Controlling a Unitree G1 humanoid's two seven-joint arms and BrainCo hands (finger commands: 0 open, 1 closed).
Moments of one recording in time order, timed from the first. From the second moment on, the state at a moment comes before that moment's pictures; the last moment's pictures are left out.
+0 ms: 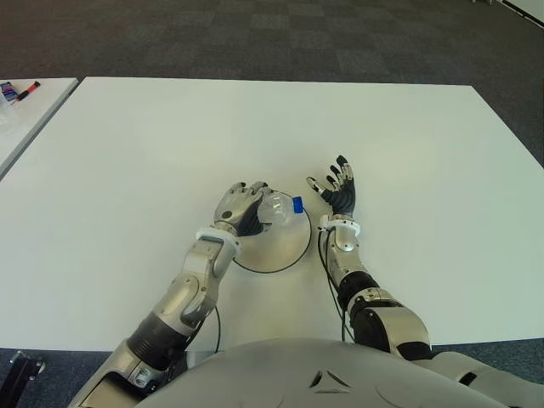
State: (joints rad) left arm 0.05 0.31 -0.51 -0.20 1.01 0.26 -0.12; right arm -0.38 0.10 -0.10 1.04 -0.04 -0.68 -0.27
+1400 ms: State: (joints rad) left arm 0.06 0.31 -0.48 -0.15 1.02 0.16 0.08; right arm -0.39 0.10 -0.10 1.06 -0.04 -0.68 -0.27
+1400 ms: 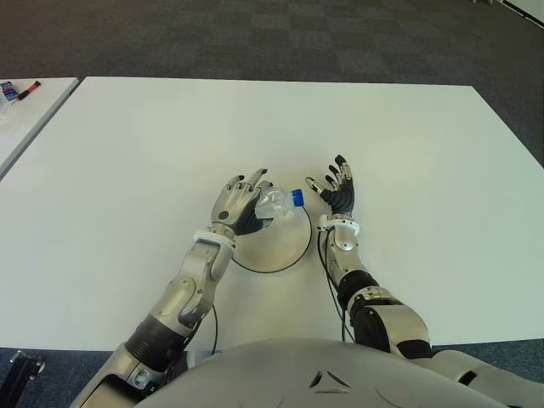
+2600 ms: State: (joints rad) left arm 0.06 0.33 -0.47 -0.12 1.03 0.07 0.20; right arm -0.39 0.10 -0.10 1.06 -0.04 -0.69 -0.27
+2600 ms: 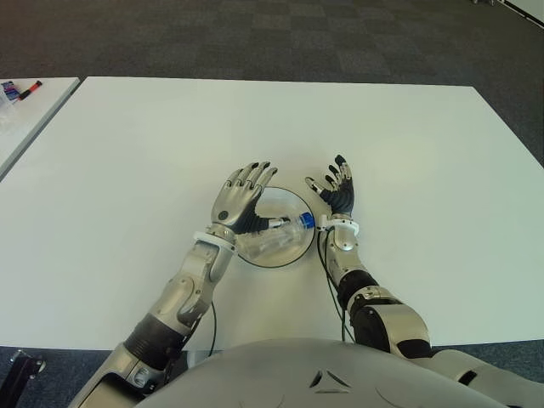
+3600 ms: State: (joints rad) left arm 0.07 0.30 -0.44 -0.14 0.99 0.06 0.20; right arm -0.39 0.10 -0.10 1.06 -0.05 -0.69 -0.27
